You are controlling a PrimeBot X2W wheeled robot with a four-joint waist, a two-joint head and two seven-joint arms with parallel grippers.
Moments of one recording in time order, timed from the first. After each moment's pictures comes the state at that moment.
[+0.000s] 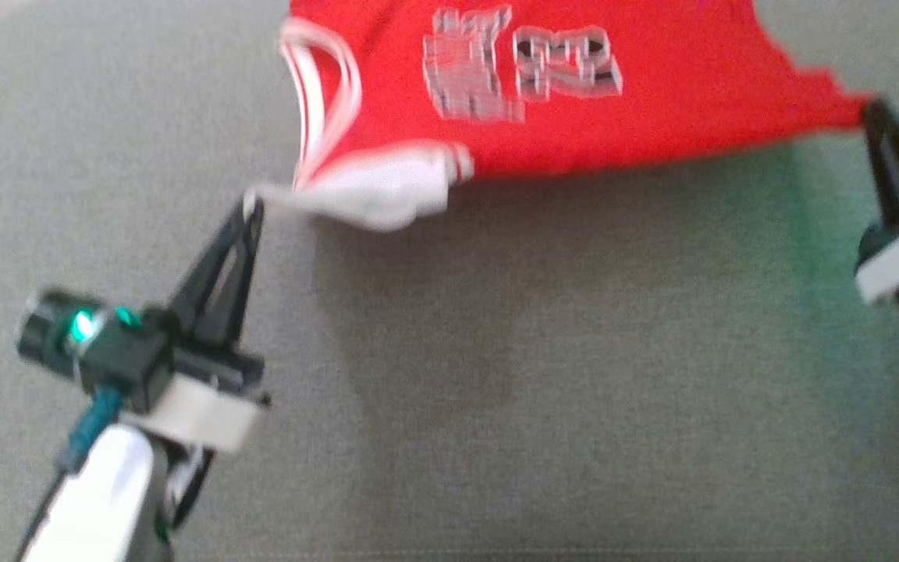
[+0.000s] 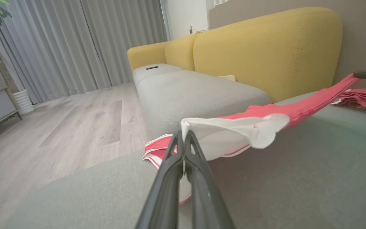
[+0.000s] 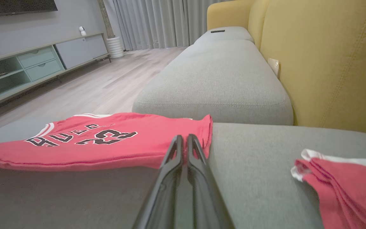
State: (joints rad) left arm -0.23 0.33 -0.34 -0.04 -0.15 -0.02 -0.26; right arm -0.65 -0.63 0.59 0.58 0.83 0.13 -0.25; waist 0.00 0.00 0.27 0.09
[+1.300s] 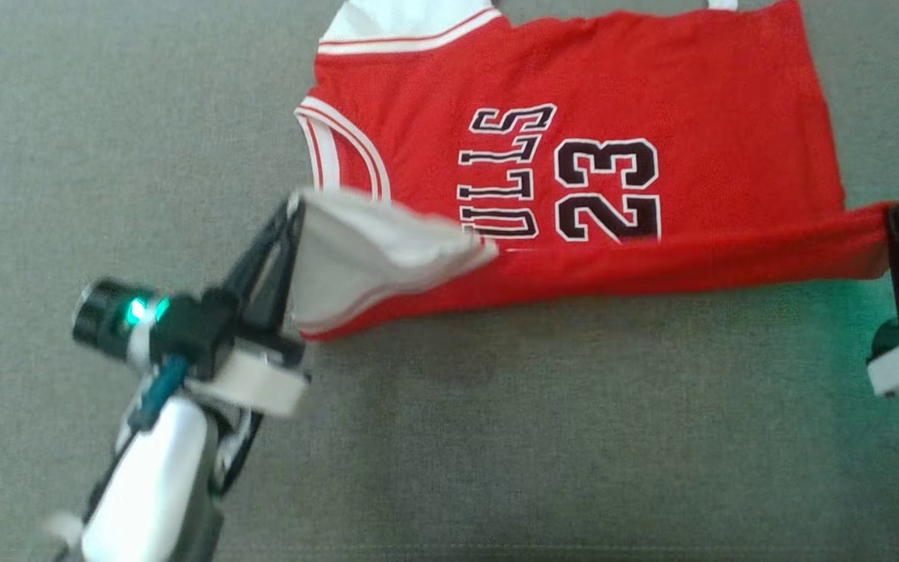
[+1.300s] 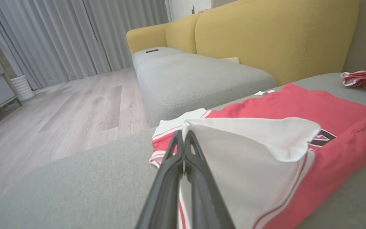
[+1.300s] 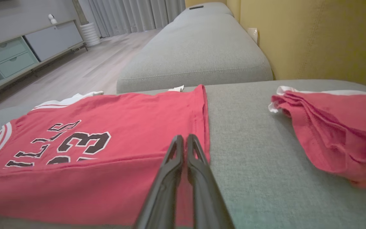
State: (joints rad) left arm -0.23 0.18 -0.31 0.09 -0.03 -0.05 -0.26; right arm -0.19 -0.46 0.08 0.25 0.55 0.13 -0.08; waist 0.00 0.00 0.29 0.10
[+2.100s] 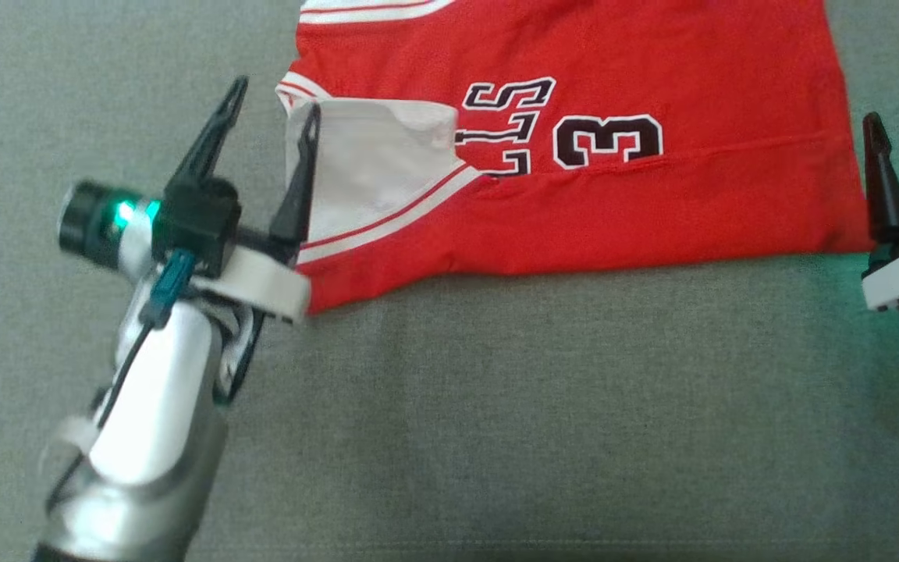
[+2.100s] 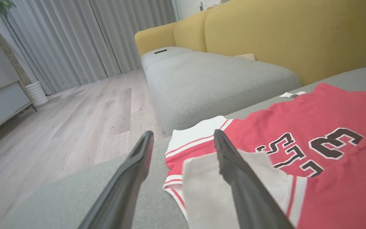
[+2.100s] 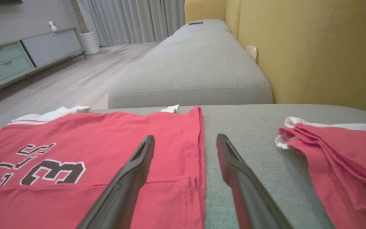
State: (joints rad) left arm -0.51 0.17 -0.34 0.28 0.00 0.01 -0.26; right arm -0.47 -0.49 0.22 0.48 0.55 0.13 -0.20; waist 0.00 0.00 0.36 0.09
